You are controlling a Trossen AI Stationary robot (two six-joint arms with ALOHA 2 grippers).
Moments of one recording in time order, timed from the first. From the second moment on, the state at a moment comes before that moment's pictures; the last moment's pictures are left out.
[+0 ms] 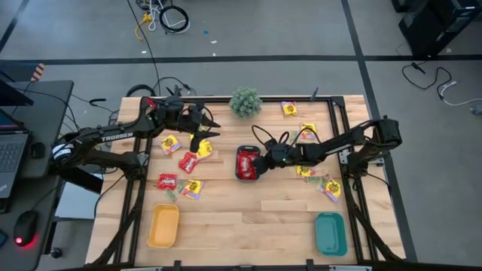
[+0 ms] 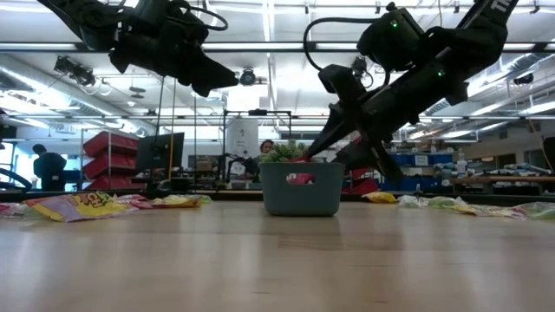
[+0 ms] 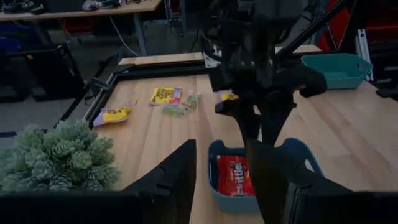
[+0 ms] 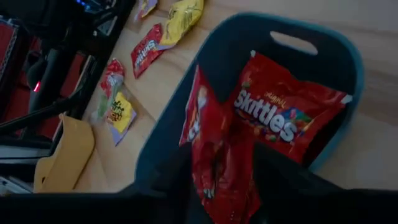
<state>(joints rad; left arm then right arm) 0.52 1.14 0.66 0.18 0.52 0.23 -0.03 1.63 0.64 0.41 0.10 1.06</state>
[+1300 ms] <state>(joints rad) 0.52 1.14 0.66 0.03 0.44 0.24 -0.08 1.78 0.80 0.30 0.05 0.45</state>
